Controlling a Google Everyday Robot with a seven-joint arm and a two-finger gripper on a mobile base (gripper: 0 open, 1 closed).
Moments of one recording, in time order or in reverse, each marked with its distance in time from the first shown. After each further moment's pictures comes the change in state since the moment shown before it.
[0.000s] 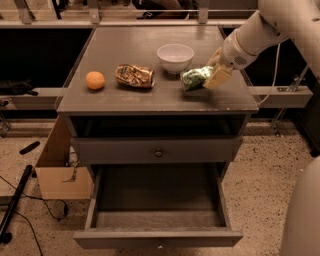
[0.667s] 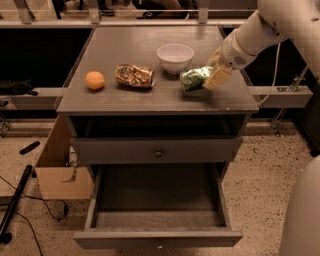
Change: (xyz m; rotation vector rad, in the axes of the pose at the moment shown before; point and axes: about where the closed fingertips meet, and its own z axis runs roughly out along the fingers) arm 0.000 0.000 0.000 0.000 0.000 0.000
